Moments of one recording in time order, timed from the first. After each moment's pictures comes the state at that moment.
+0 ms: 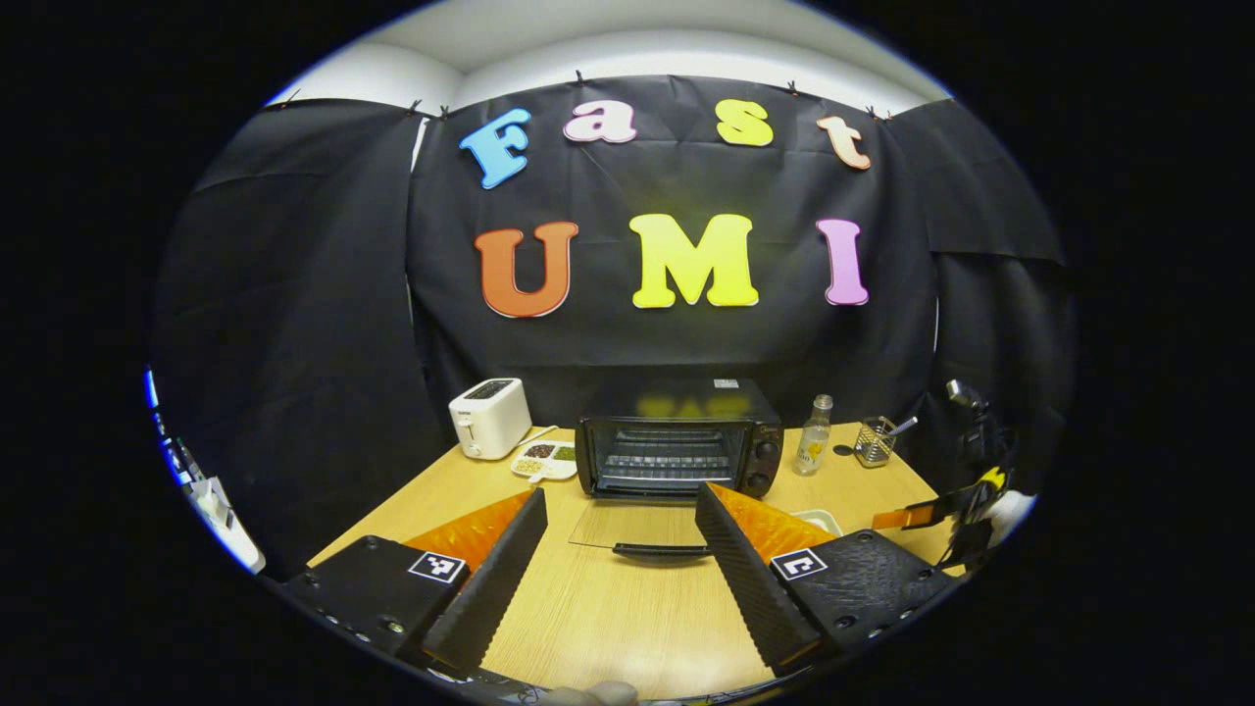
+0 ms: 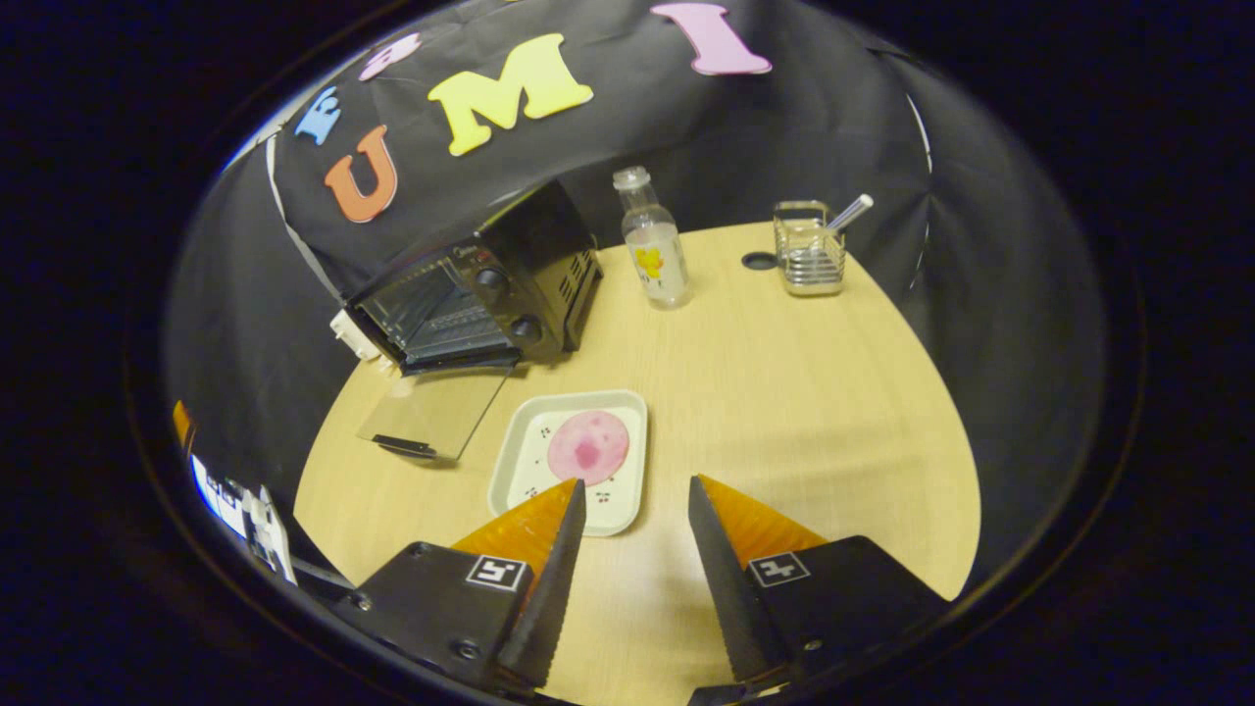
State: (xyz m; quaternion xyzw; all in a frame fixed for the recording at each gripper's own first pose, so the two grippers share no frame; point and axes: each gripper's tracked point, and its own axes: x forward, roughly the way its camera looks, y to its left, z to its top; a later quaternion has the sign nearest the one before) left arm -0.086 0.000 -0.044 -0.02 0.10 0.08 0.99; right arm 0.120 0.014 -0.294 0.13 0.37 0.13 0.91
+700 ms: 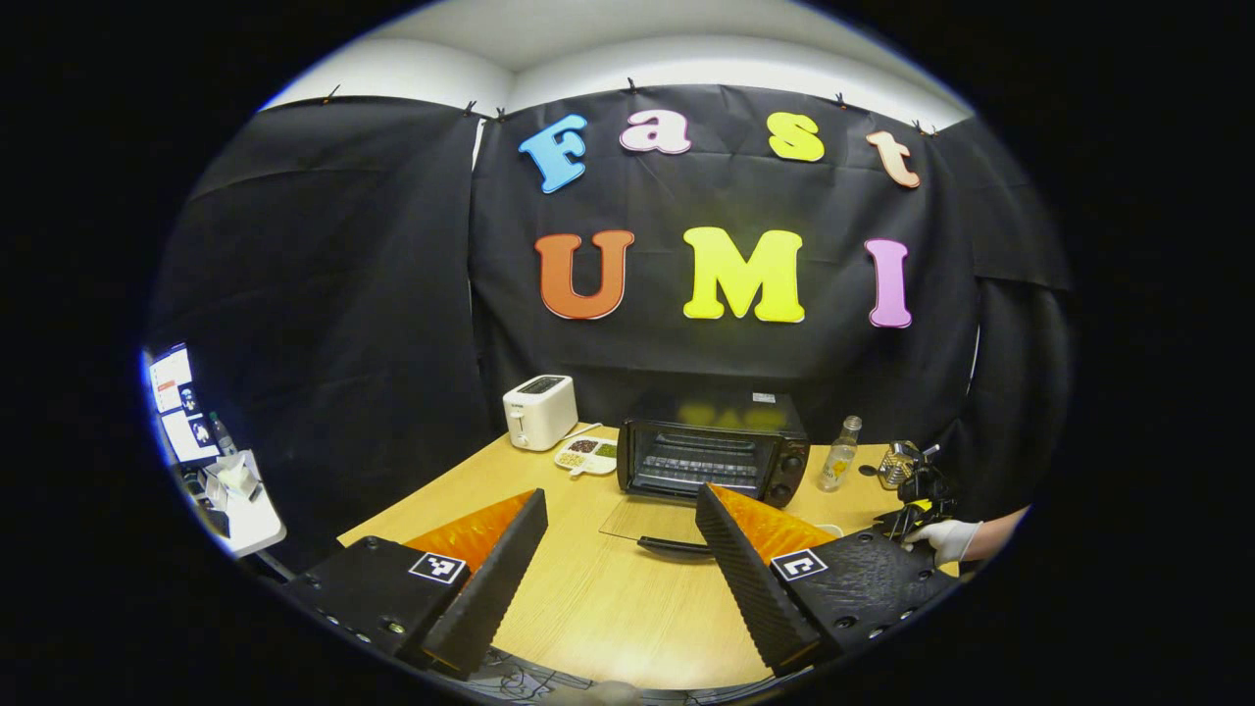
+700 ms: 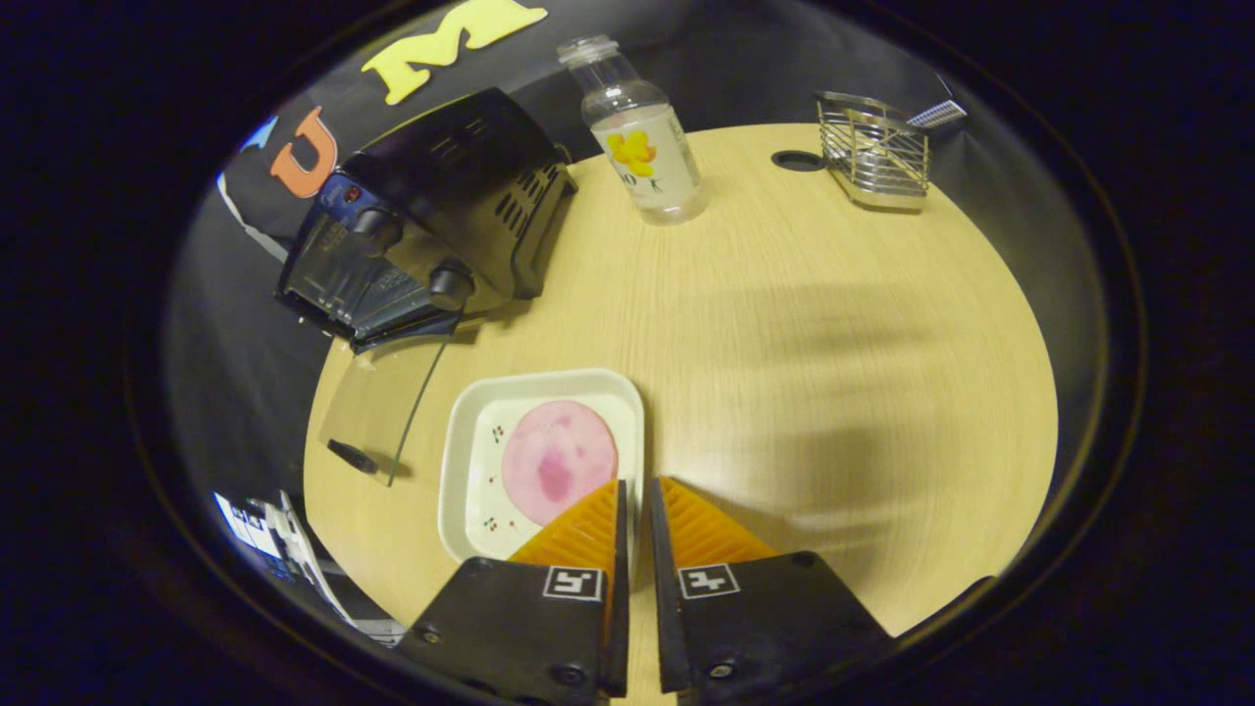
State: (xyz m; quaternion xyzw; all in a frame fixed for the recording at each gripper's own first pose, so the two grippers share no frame) left arm -0.120 0.010 -0.033 -0.05 0.11 0.16 0.98; right arm 0.173 0.038 -0.360 0.14 0.49 0.13 0.85
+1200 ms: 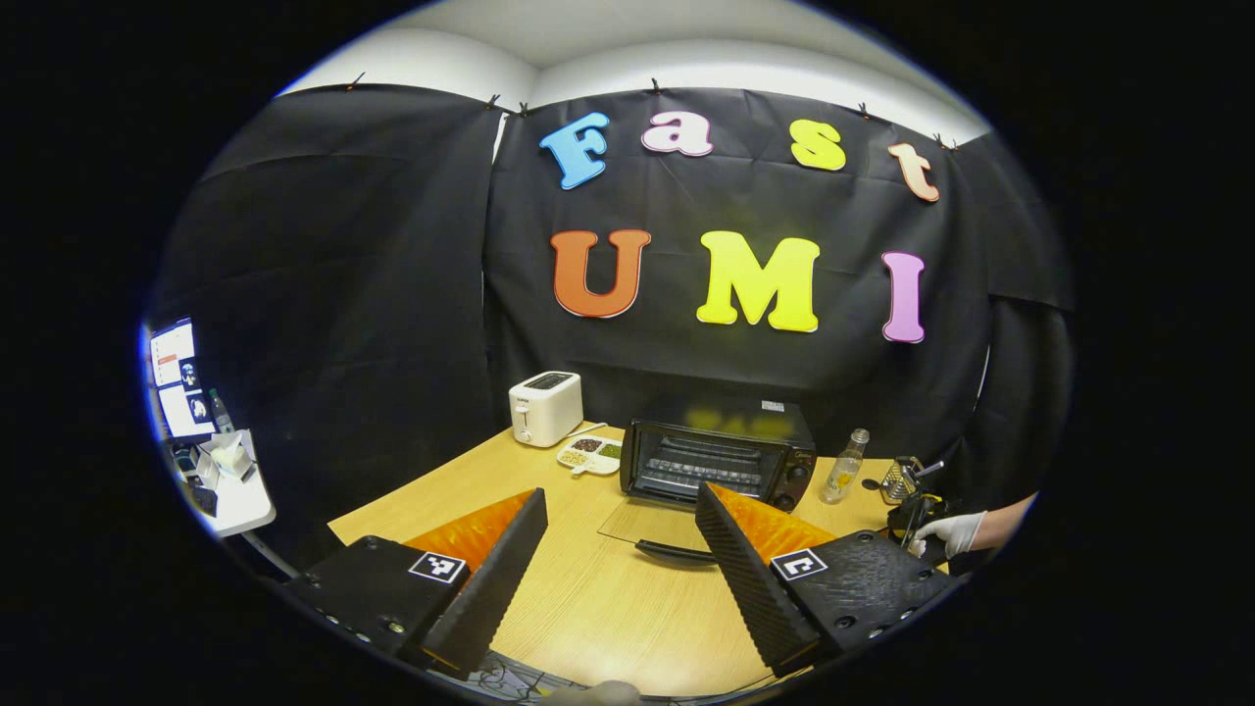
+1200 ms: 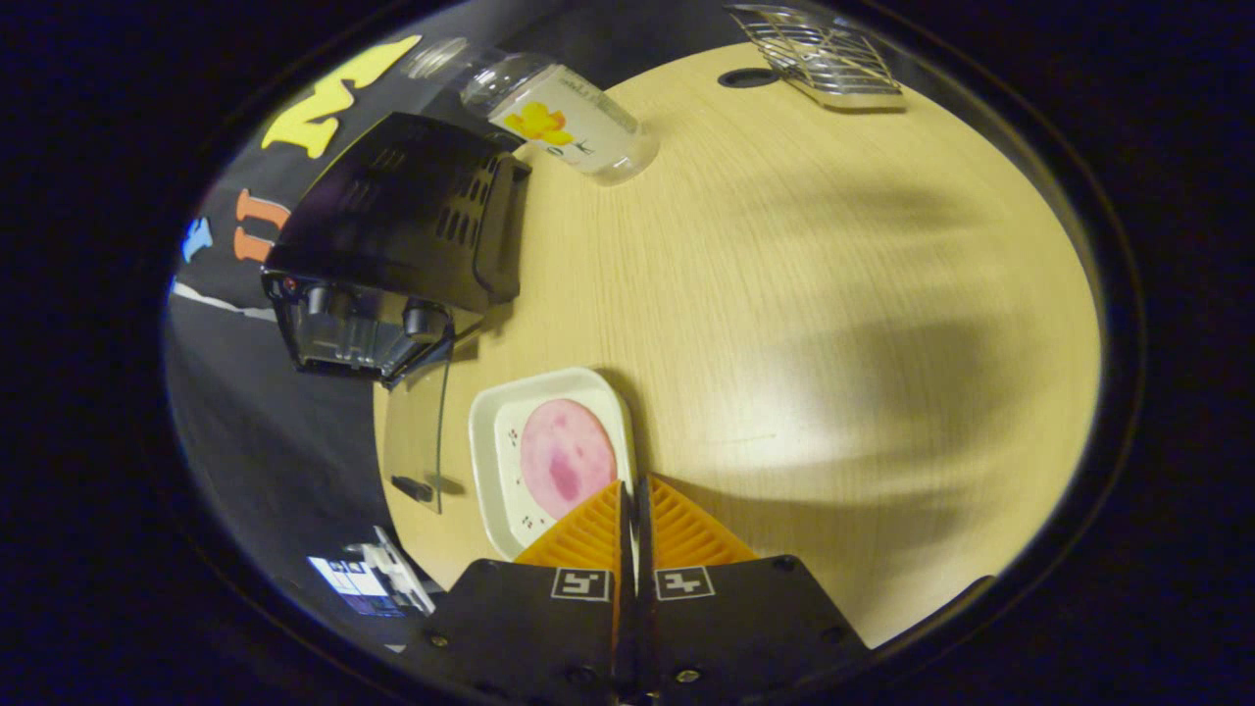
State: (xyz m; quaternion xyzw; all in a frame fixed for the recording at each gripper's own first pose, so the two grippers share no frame) left arm -0.116 0.014 -0.035 -0.07 0.09 0.17 0.98; right arm 0.174 0.047 -0.356 0.31 0.56 0.16 0.75
